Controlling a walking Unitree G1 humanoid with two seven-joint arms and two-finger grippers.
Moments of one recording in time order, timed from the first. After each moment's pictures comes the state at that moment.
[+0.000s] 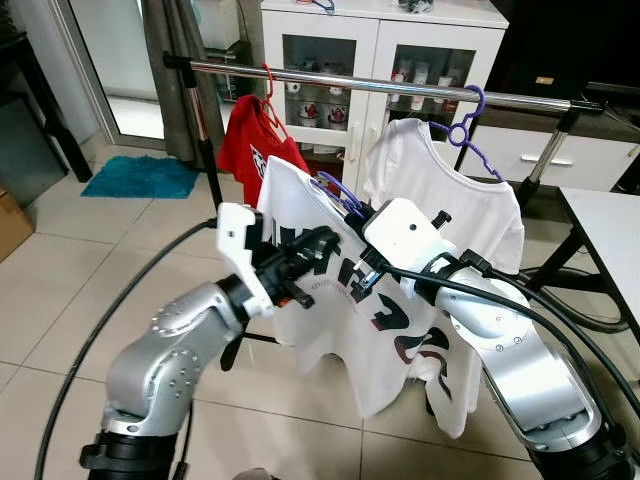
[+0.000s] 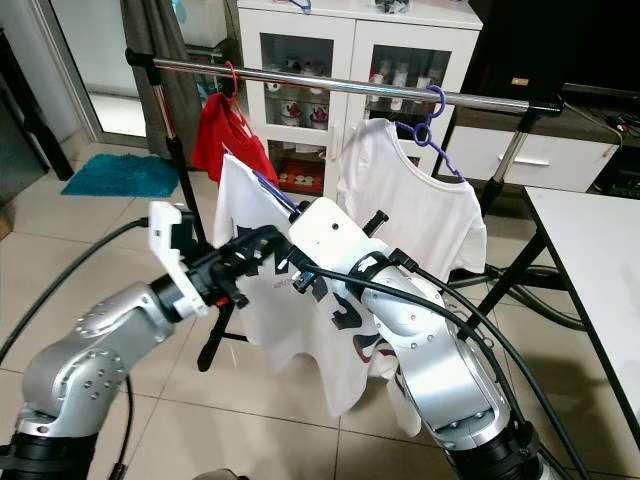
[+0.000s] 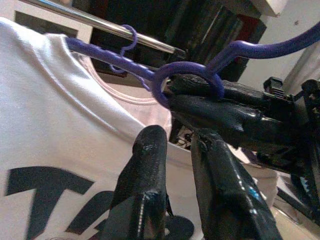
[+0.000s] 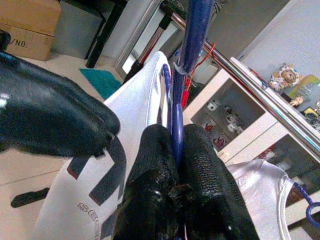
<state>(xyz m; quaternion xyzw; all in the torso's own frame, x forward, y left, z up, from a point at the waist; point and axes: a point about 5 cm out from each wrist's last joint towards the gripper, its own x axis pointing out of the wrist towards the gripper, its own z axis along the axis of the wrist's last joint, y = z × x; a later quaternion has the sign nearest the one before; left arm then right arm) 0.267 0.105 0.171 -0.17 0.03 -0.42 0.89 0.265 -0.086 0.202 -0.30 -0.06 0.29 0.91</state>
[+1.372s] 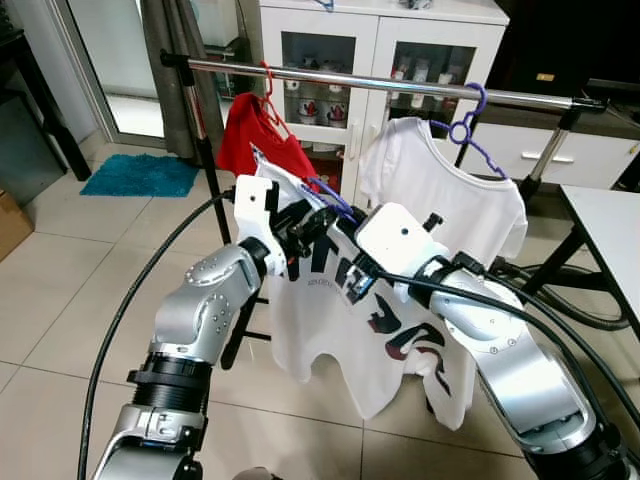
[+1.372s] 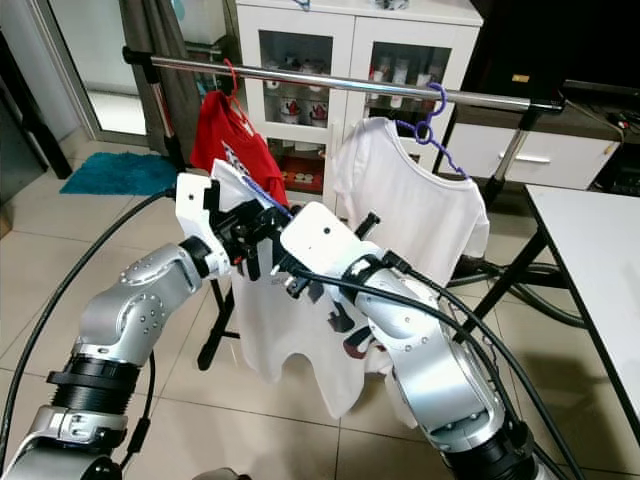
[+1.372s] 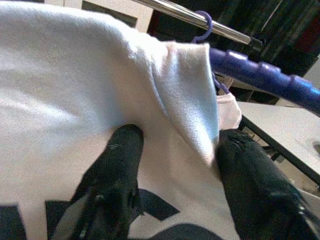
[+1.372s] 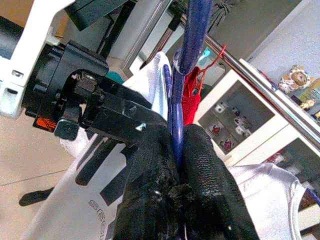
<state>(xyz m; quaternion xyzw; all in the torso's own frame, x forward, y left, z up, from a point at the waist) 0.332 0.104 0.158 -0.14 0.06 -0.32 0.93 0.263 -0.080 0.201 -0.30 -0.06 0.31 0.90</state>
